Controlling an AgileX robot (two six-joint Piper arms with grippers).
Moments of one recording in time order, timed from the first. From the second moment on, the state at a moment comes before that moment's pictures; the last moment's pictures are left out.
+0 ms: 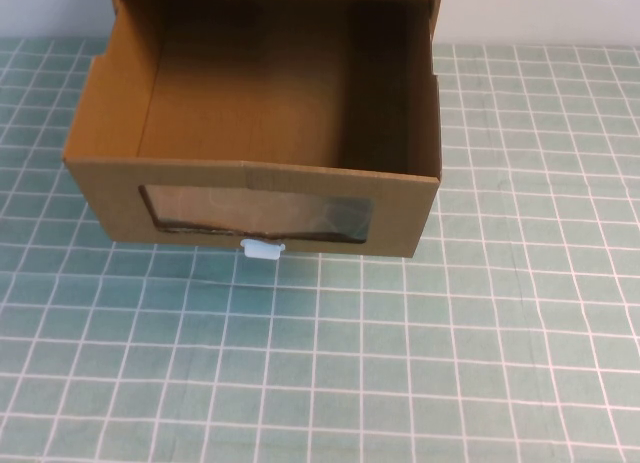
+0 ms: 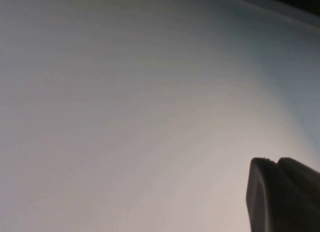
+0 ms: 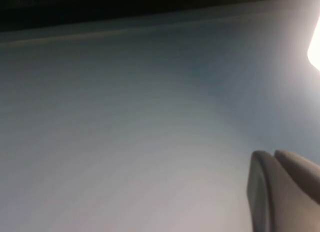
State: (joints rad) right arm 0.03 -0.01 -0.32 -0.15 -0.66 0.17; left arm -0.15 -0.01 -0.25 0.02 -0.59 -0.26
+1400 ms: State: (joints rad) right arm 0.18 0.92 -1.04 0.38 0.69 -0.17; left arm -0.20 1.46 -1.61 -0.59 0.75 0.56
